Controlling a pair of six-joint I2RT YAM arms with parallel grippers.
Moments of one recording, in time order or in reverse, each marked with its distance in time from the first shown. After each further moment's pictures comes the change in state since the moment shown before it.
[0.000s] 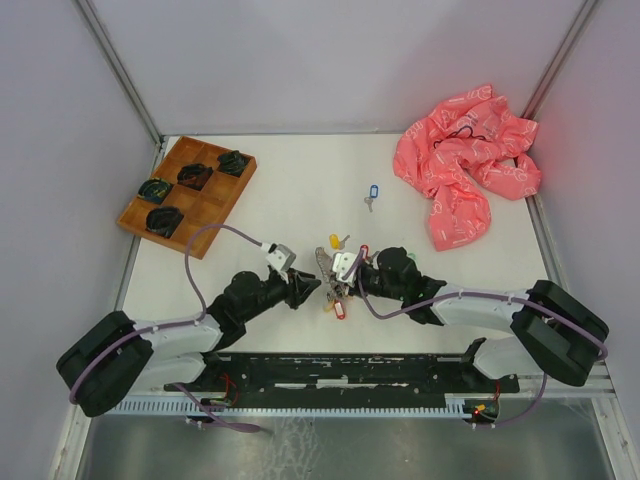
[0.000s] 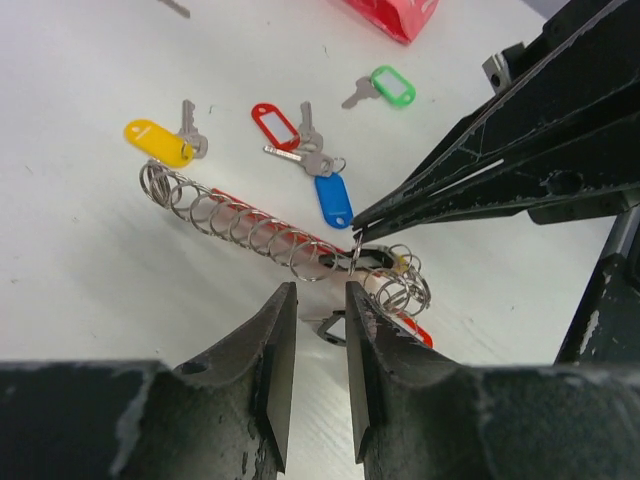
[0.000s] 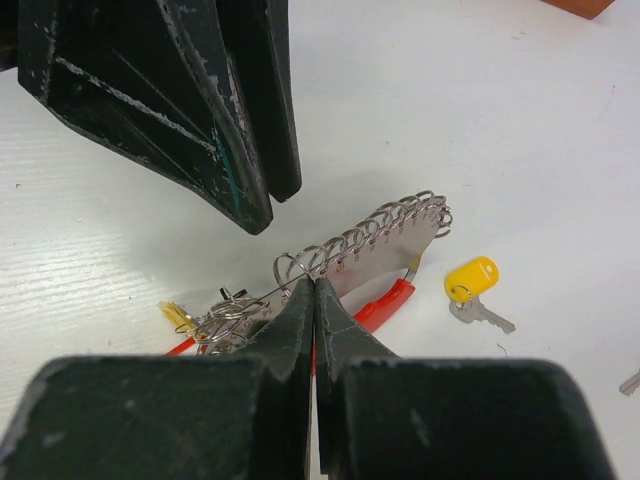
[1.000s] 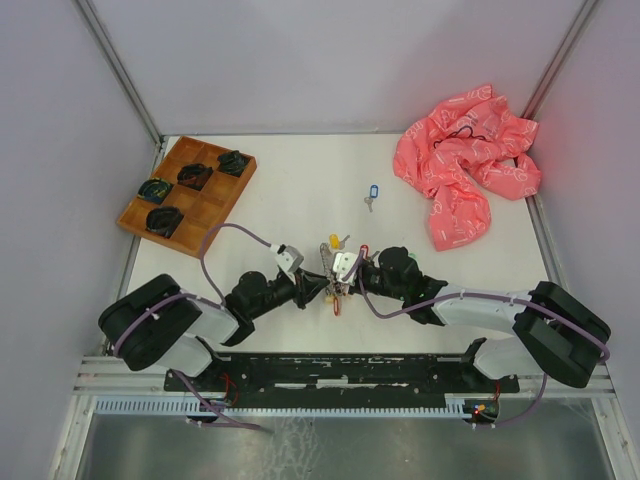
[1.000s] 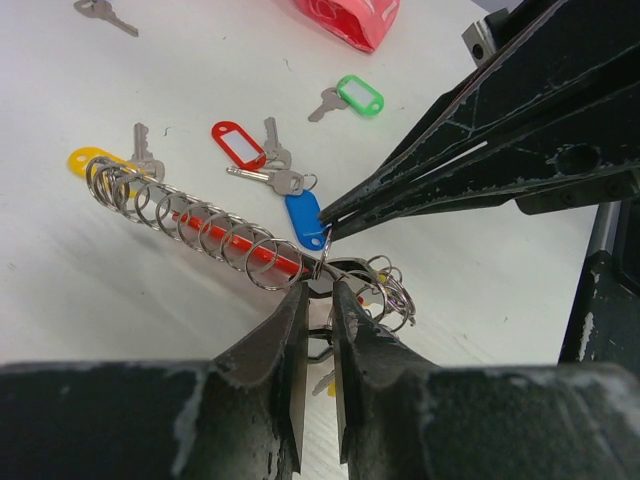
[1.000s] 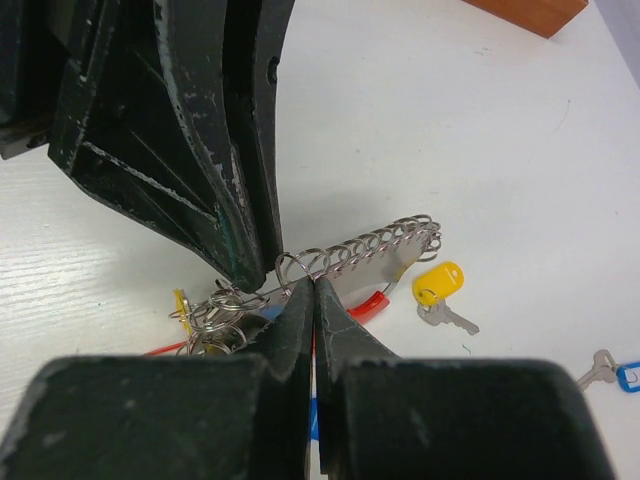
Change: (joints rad) left arm 0.000 0.338 -0.003 0.388 0.090 0.010; right arm 0.000 -0.013 0.000 0.008 0.034 -0.053
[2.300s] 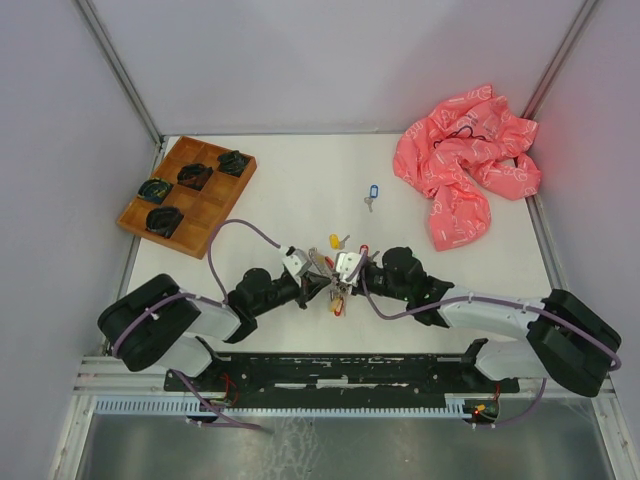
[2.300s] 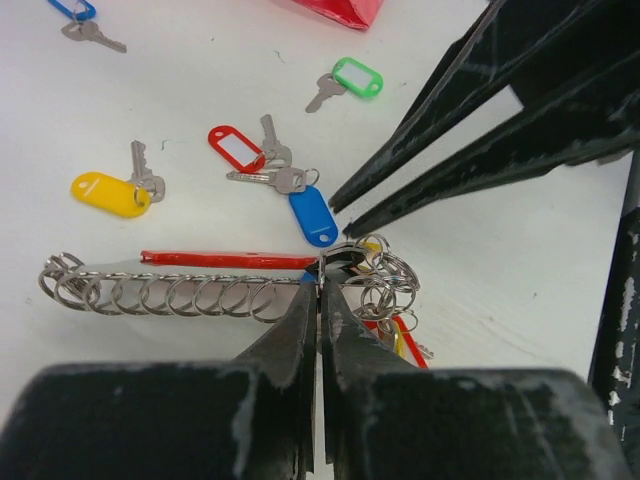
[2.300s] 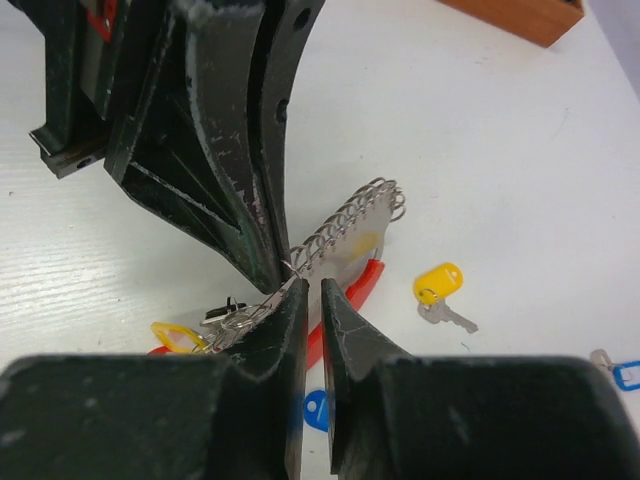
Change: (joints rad) left arm -0.005 0.024 0.037 -0.041 0.039 0.122; right arm 0.000 -0.039 0.000 -0.051 -0.019 0.011
